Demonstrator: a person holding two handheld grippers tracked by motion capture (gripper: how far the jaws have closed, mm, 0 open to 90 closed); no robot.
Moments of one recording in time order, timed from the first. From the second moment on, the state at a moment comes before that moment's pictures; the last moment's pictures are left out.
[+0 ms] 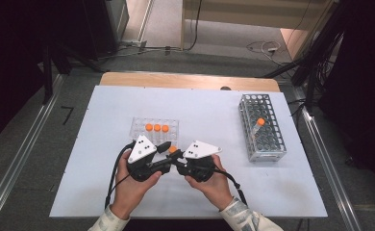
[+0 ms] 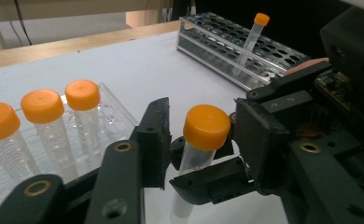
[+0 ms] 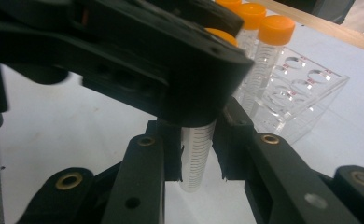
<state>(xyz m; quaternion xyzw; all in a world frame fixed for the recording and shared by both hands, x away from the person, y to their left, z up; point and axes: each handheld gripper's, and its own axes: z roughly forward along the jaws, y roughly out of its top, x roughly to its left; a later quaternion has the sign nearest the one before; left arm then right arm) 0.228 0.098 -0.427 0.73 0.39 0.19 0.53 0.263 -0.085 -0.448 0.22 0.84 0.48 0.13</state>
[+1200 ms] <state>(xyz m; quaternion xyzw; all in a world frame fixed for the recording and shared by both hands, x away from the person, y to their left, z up) 0.238 0.139 -0.412 0.69 0.43 0.21 0.54 0.265 -0.095 -0.448 0.25 0.83 0.49 0.13</state>
